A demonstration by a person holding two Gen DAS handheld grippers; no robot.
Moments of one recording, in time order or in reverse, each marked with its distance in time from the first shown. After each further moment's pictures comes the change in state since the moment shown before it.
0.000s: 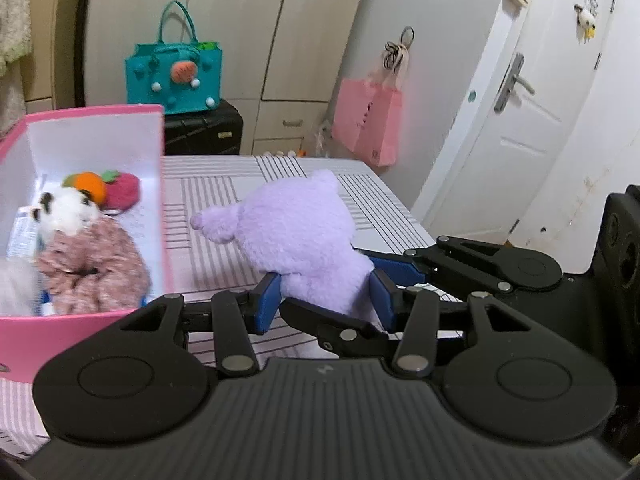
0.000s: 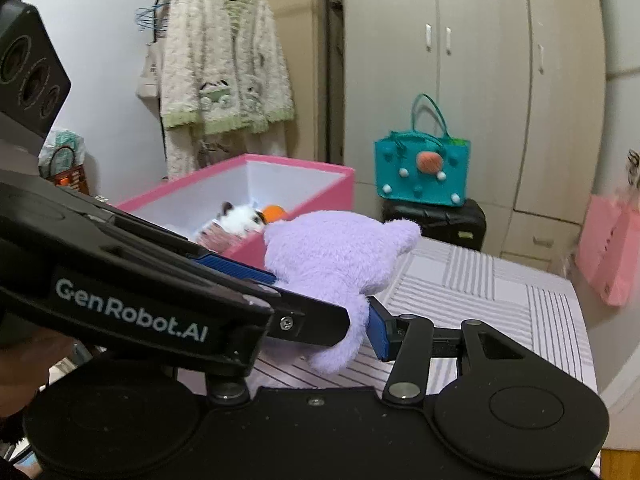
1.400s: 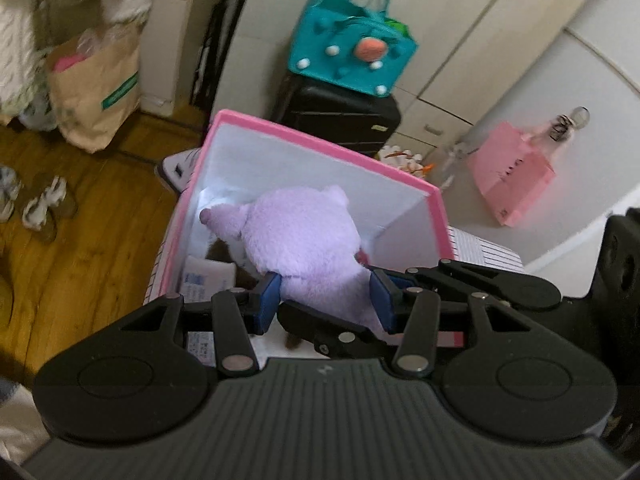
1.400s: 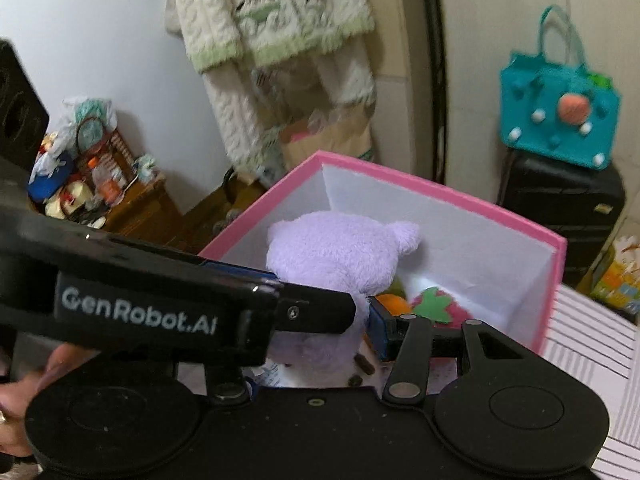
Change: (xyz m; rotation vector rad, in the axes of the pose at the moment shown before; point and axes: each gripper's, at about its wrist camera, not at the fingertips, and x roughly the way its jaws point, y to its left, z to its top) left arm 0.032 0.249 0.112 -0.431 0.144 0.178; right arm 0.243 0.046 0.142 0.064 0.362 0.298
